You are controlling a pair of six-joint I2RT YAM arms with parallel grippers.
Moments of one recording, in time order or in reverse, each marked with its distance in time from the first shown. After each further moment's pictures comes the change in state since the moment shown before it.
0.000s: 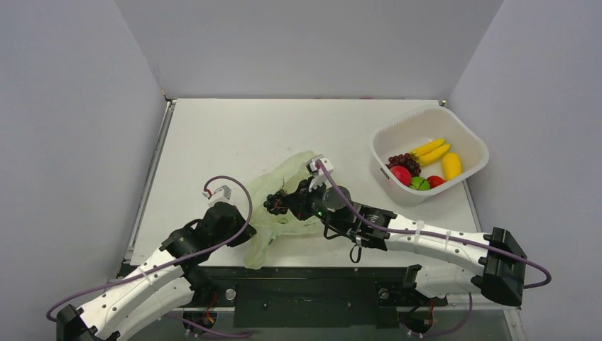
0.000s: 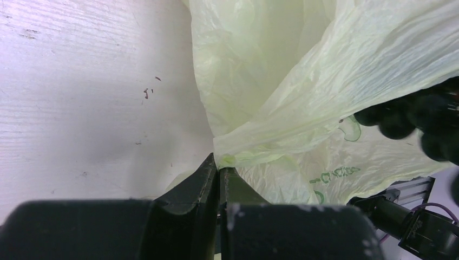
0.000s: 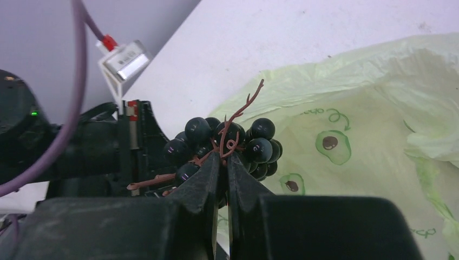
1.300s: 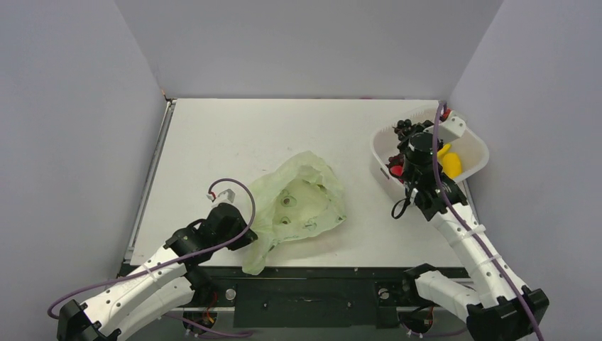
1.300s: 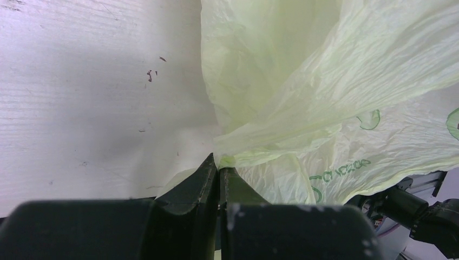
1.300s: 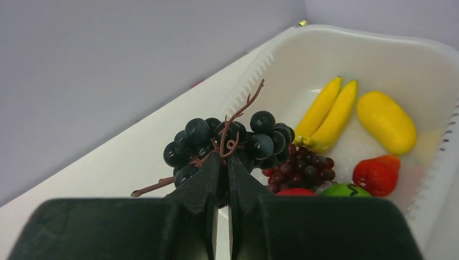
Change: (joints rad) left arm 0.000 0.033 -0.024 -0.007 0.047 0.000; right arm -0.710 -0.269 0.168 -0.323 0.459 -0.050
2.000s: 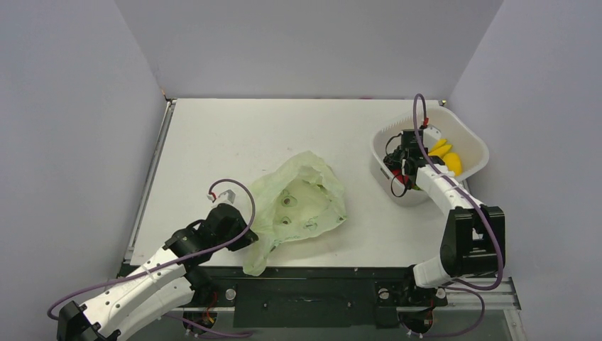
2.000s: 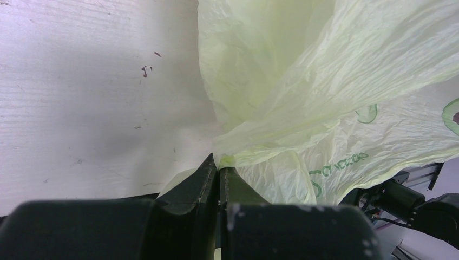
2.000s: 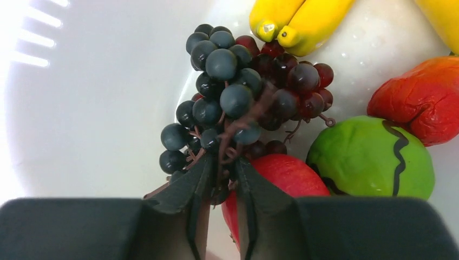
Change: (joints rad) left arm 0.000 -0.011 -0.005 0.000 0.021 0.000; right arm -0.335 0.505 -0.027 -0.100 -0.391 0.134
